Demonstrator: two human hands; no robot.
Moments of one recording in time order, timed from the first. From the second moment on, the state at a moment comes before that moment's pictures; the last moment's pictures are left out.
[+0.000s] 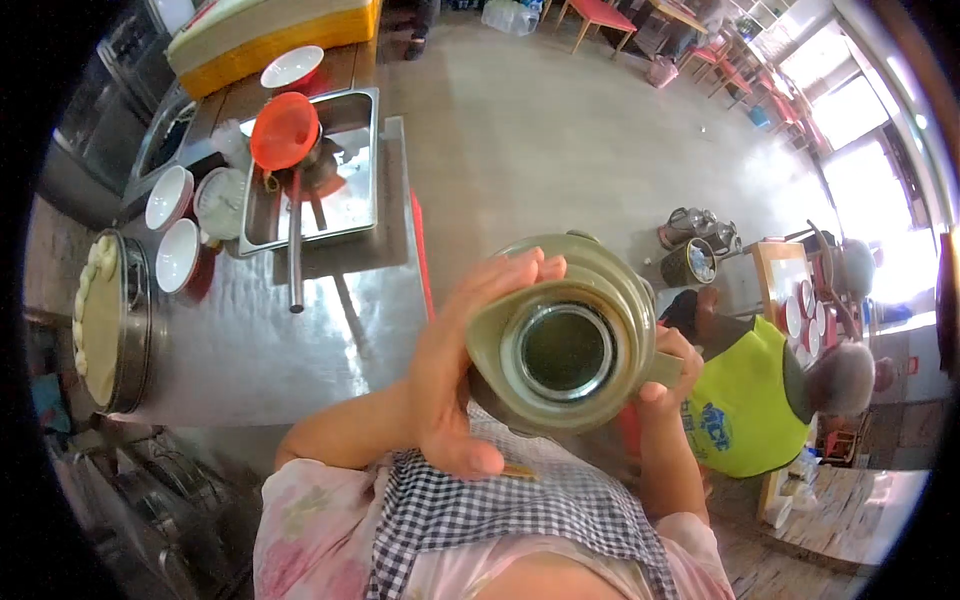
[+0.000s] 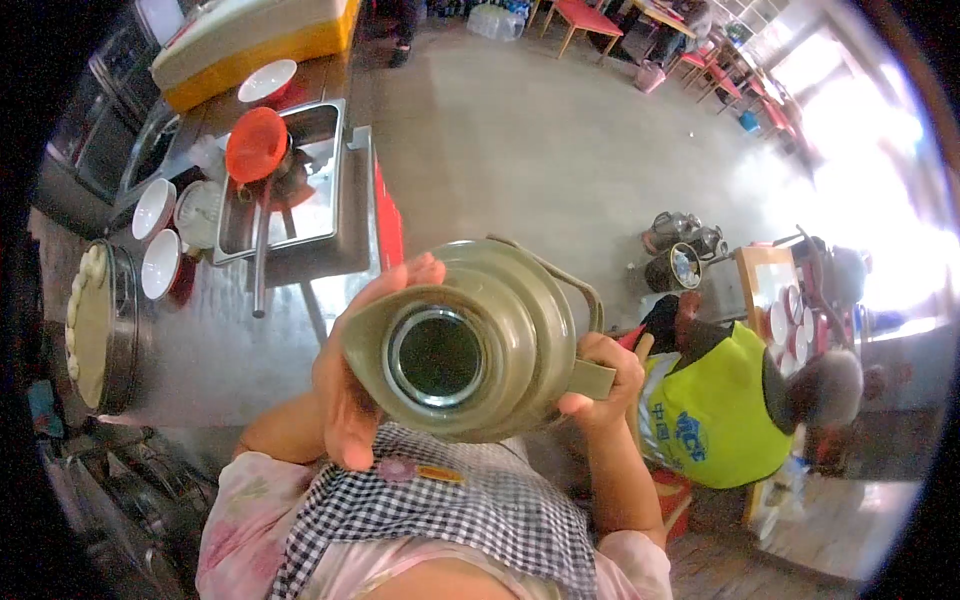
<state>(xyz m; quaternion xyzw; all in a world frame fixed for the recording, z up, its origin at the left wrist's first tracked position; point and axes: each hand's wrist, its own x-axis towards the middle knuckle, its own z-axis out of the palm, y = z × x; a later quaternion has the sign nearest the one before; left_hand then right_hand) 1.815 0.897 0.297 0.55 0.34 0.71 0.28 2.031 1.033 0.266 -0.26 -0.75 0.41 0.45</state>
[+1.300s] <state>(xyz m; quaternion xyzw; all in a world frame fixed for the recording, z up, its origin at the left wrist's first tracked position) 1.512 1.368 0.085 0.12 0.69 0.58 0.42 1.911 1.531 0.231 -0.53 -0.70 0.34 0.34</state>
